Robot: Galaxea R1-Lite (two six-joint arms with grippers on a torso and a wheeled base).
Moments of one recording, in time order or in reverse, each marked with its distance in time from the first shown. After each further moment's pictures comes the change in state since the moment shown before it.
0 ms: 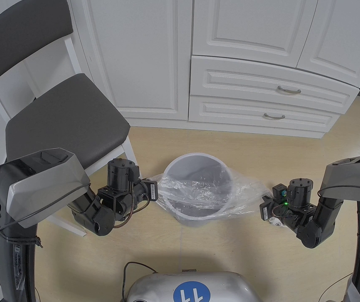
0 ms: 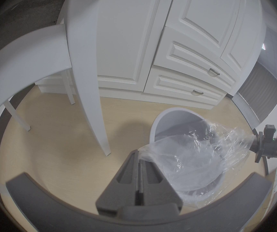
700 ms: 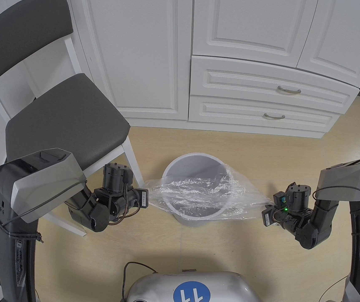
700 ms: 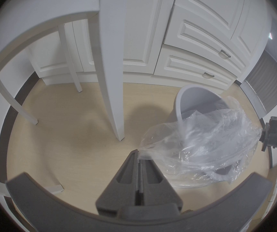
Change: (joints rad) left arm 0.061 0.035 -0.023 0.138 -0.013 0.049; right arm -0.052 0.096 -0.030 0.017 0.005 -0.017
